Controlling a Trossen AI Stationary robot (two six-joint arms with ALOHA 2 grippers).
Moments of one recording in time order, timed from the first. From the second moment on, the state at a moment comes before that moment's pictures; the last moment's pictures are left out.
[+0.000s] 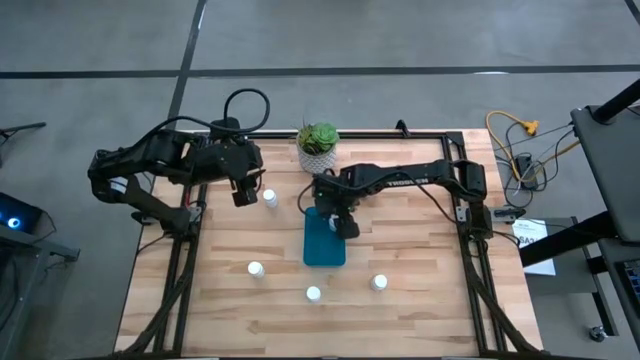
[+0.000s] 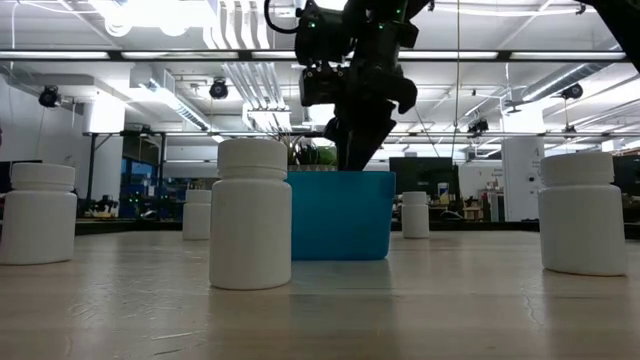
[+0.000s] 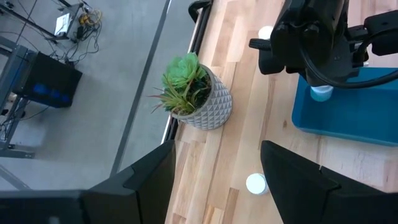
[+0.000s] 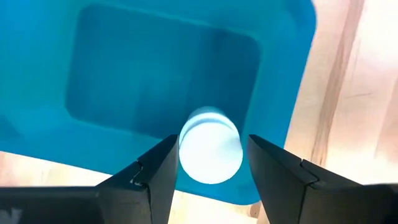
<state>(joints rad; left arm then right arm) -0.09 1.37 1.90 -1.45 -0.59 -0.05 -0.10 2.01 1.62 -0.92 -0.13 -0.25</state>
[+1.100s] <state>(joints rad) -0.09 1.36 1.90 -1.45 -0.59 -0.04 -0.10 2.01 2.14 -1.35 -0.13 -0.16</state>
